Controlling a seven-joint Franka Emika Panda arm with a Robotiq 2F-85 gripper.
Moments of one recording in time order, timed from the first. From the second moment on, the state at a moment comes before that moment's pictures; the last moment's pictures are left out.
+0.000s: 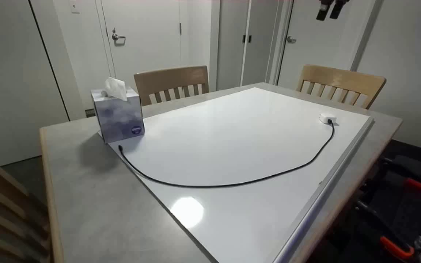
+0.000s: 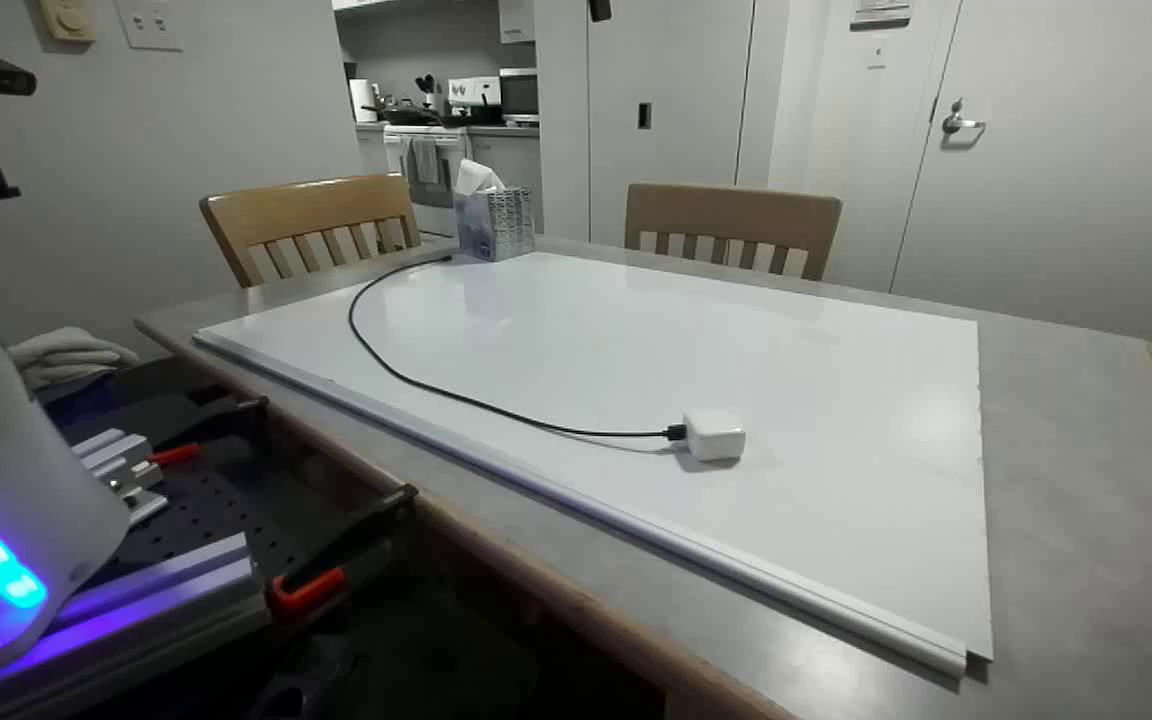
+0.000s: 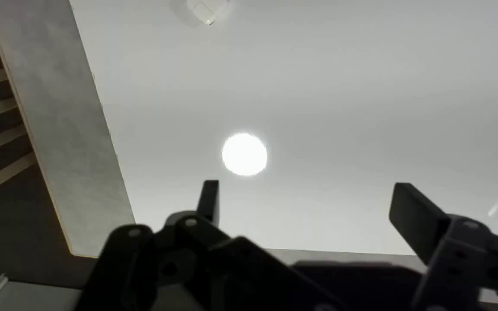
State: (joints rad) arm -0.10 -0.34 -0.22 -2.36 -0.15 2.26 -0.29
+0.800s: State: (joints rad) arm -0.10 -0.25 -0.36 -2.40 -0.03 2.43 -0.52
